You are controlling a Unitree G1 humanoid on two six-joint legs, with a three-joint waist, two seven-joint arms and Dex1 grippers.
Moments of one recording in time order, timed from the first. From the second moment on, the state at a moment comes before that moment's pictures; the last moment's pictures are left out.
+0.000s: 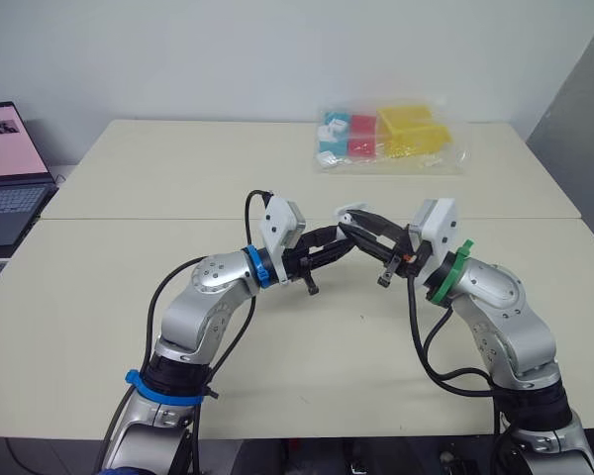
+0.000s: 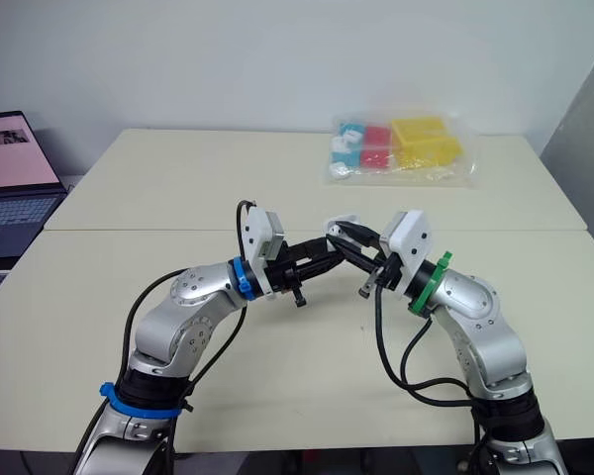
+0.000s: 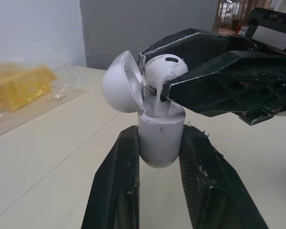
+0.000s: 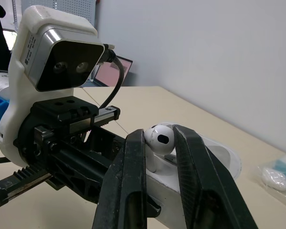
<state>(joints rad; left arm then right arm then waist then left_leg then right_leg) -0.48 0.32 -0.13 -0.19 -0.42 0.41 -0.80 -0.37 -0.38 0.09 -0.42 0.33 0.33 0.66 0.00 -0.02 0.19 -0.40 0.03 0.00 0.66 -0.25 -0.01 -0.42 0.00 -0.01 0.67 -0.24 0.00</state>
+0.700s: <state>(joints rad) -0.47 0.32 -0.13 -0.20 -0.43 0.41 -0.78 -0.35 -0.45 0.05 -0.47 0.37 0.40 0.65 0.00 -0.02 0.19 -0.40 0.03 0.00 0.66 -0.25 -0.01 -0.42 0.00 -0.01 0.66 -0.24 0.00</state>
